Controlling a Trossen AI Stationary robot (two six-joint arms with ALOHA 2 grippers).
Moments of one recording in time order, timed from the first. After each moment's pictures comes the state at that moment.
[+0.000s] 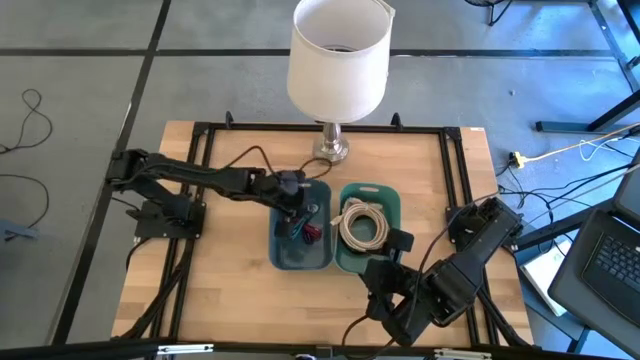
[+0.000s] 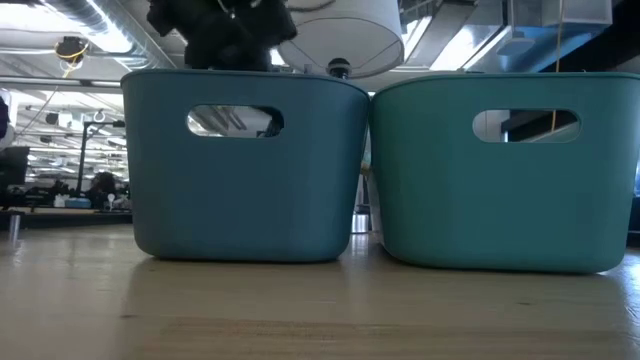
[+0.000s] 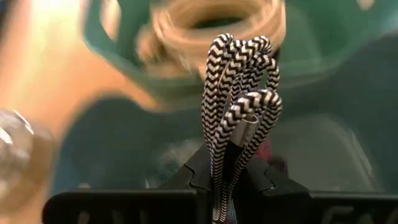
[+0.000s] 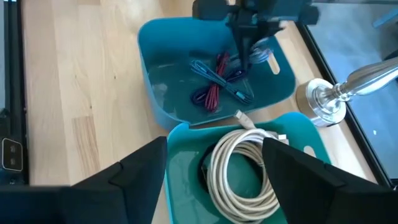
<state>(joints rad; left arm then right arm) 0.04 1.46 0.95 -0.24 0.03 0.19 0.76 1.96 2.19 -1.57 0.76 0.86</state>
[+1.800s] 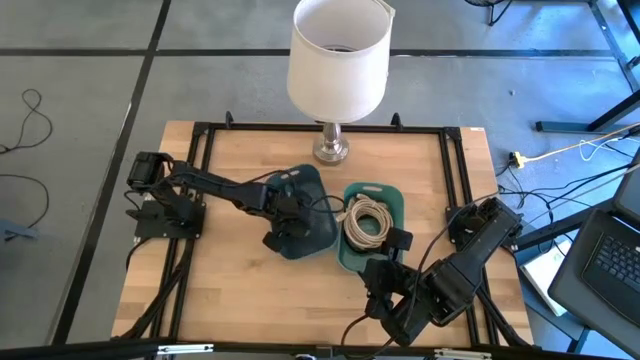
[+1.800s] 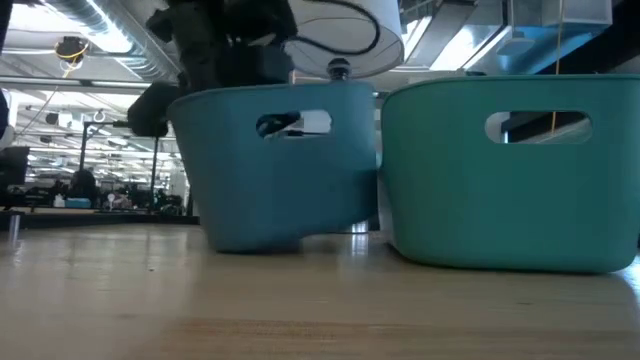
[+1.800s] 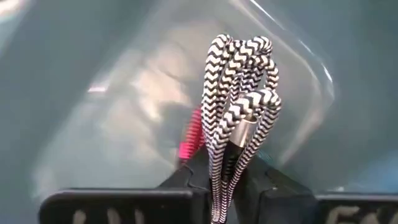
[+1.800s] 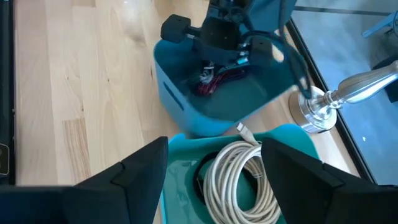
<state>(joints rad) -0.06 1.65 1.03 -0.50 -0.04 0.51 0.76 1.97 2.19 -1.57 0.79 0.83</state>
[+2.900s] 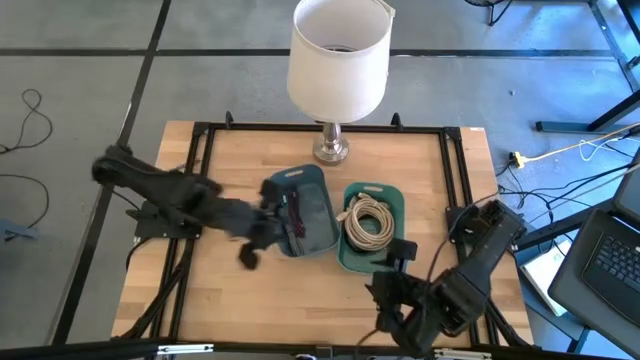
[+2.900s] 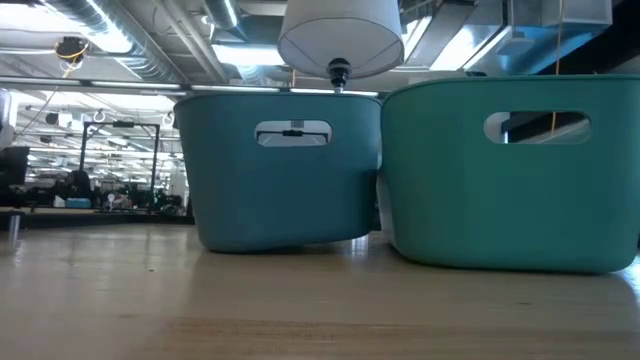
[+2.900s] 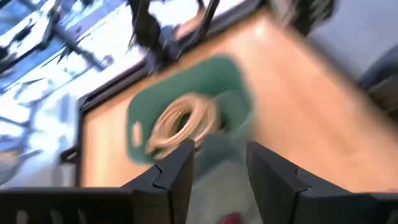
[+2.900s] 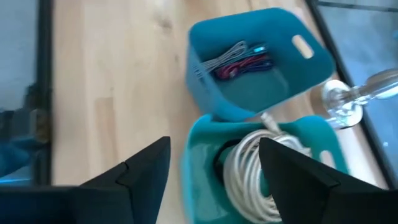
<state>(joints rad) -0.41 1.35 1.50 -0.80 -0.35 0.25 0.82 1.97 2.19 -1.57 0.73 0.83</state>
